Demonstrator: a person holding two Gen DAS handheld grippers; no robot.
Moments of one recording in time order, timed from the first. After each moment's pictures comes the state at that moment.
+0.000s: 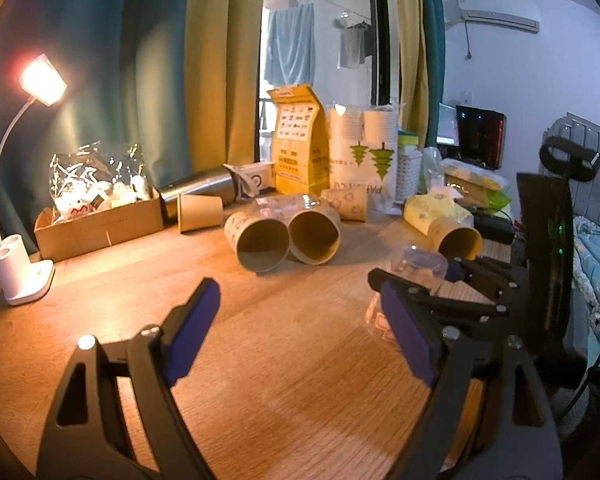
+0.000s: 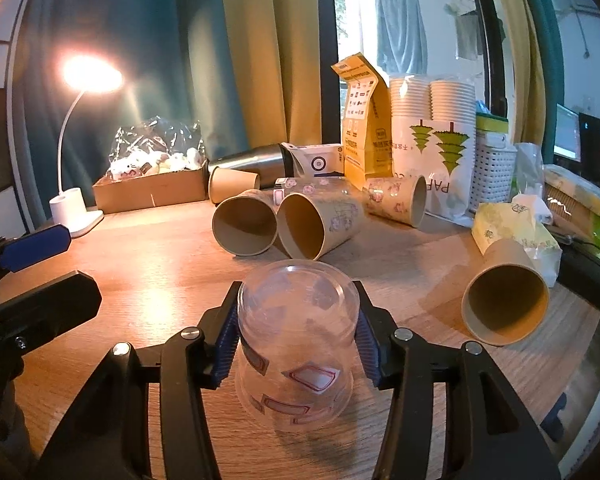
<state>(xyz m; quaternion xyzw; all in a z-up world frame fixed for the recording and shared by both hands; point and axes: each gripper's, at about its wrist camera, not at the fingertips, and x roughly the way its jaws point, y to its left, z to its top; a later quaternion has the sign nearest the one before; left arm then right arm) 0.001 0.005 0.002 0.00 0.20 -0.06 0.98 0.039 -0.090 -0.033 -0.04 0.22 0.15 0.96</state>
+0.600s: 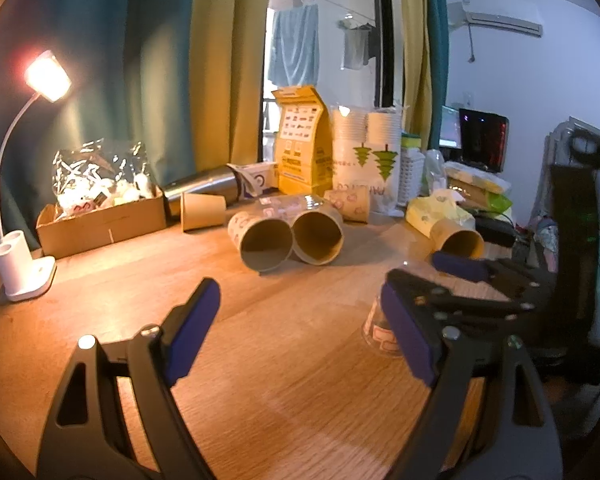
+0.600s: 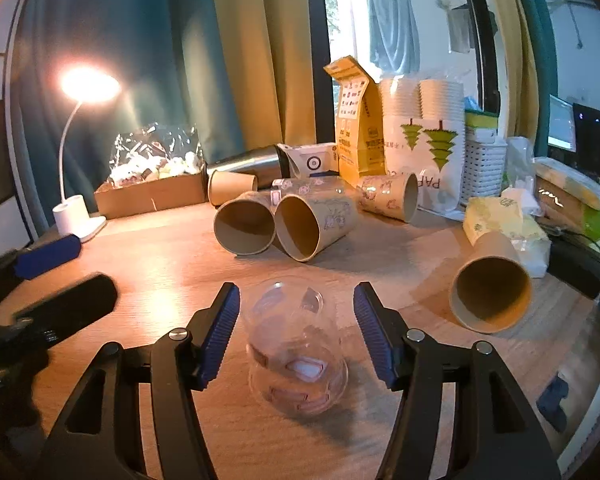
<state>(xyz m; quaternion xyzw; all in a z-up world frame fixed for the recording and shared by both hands) 0.000 0.008 0.003 -0.01 0.20 -0.06 0.98 0.015 -0.100 -0.017 -0.02 0.22 0.15 0.96</state>
